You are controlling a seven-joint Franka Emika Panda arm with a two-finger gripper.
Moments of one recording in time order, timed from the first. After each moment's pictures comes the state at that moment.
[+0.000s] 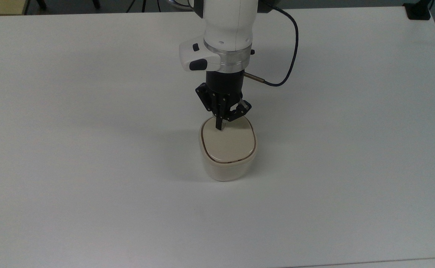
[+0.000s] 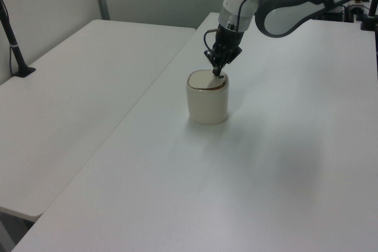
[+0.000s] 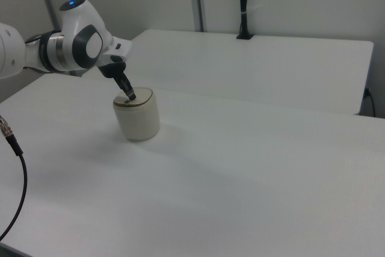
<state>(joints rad) 0.23 0.32 -0.02 -1.68 -0.13 2.32 0.84</state>
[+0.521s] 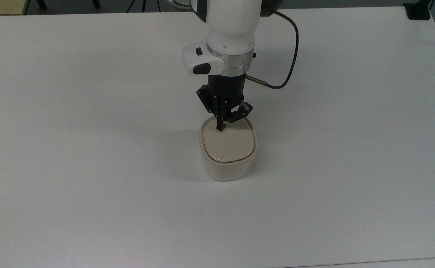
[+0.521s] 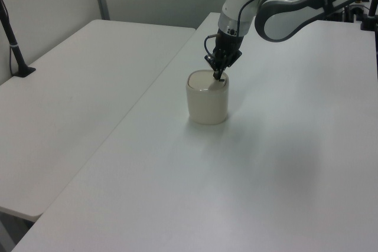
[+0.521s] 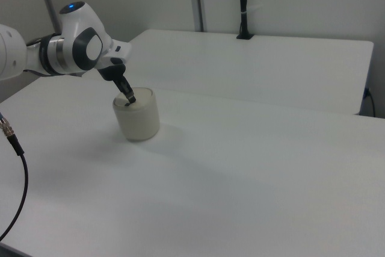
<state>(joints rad) 0.23 0.33 -0.02 -1.69 -0.15 2.32 0.83</state>
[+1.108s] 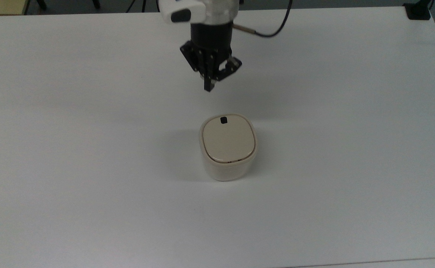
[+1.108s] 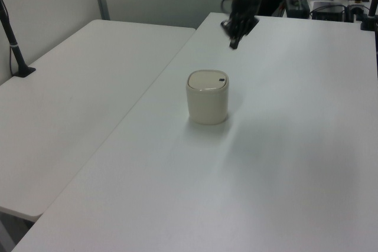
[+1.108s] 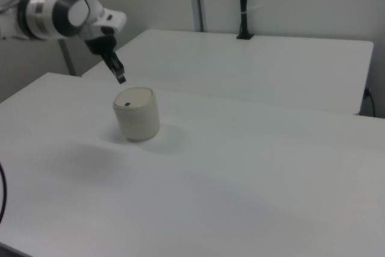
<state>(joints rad) 0.19 0.14 -0.02 -1.66 -0.06 2.05 0.69</state>
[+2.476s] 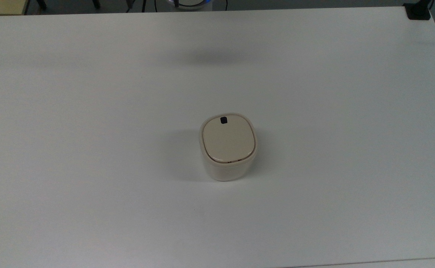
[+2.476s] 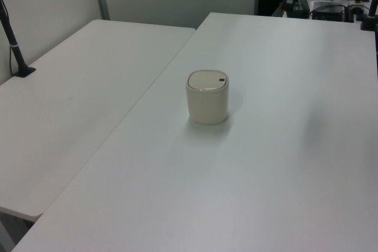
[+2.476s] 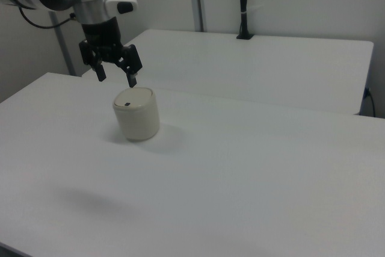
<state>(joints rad) -0.01 -0.10 -0.03 -1.71 0.02 1.68 -0.10</state>
